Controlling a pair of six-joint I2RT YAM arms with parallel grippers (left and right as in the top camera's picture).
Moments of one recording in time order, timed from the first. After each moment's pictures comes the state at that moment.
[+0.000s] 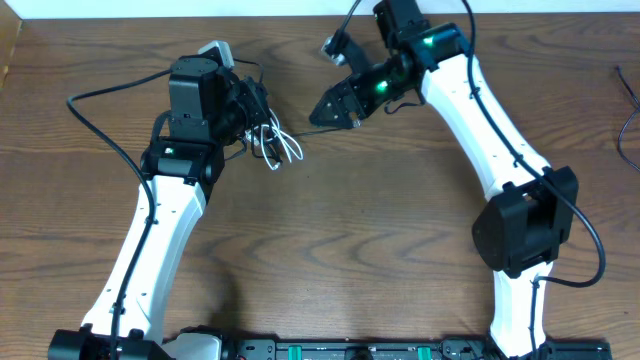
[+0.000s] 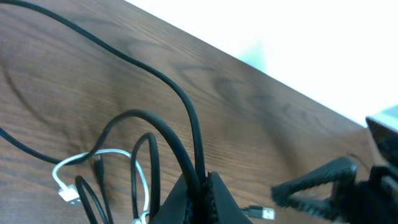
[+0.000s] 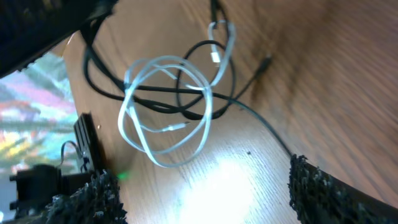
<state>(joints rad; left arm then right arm) -0.13 1.41 1.15 -0.32 0.23 -0.60 0.42 2.15 2.08 -1.09 -0.80 -0.21</state>
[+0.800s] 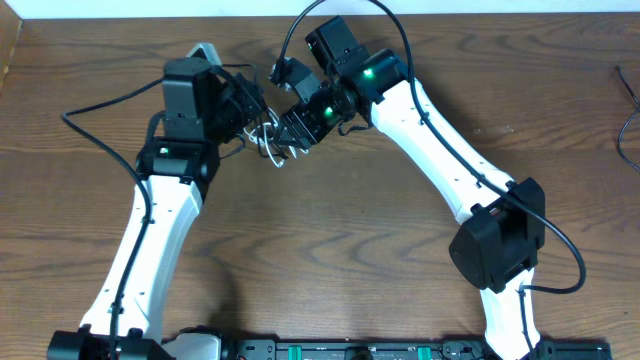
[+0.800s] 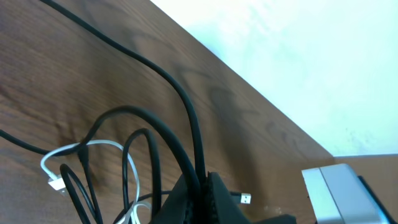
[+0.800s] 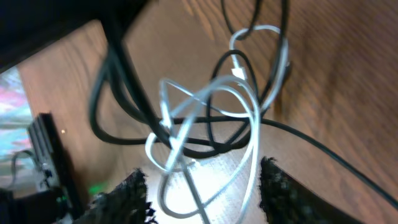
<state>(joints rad) -0.09 1.41 1.15 -0.32 0.26 -0.78 0.62 2.15 2.08 -0.99 -0.55 -0.09</state>
